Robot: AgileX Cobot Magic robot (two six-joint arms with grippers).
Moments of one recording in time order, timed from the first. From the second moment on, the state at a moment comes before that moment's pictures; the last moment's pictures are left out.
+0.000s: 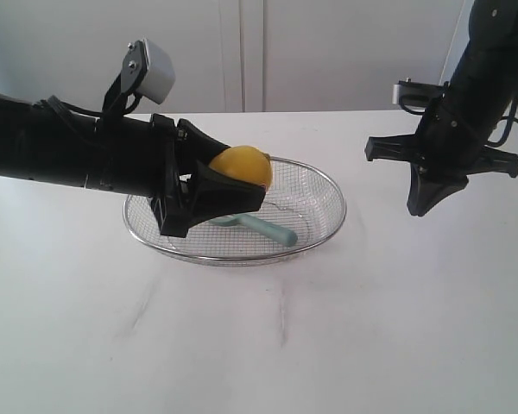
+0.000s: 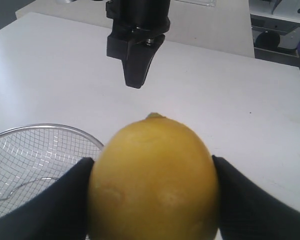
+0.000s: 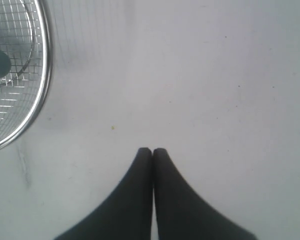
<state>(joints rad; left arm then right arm) -0.44 1.57 -0.96 -1.56 0.87 1.92 0.14 1.90 -1.52 0.17 1.22 0.09</state>
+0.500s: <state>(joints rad) -0.44 1.57 -1.23 -0.88 0.90 1.13 0.14 1.90 -1.52 0.17 1.22 0.09</state>
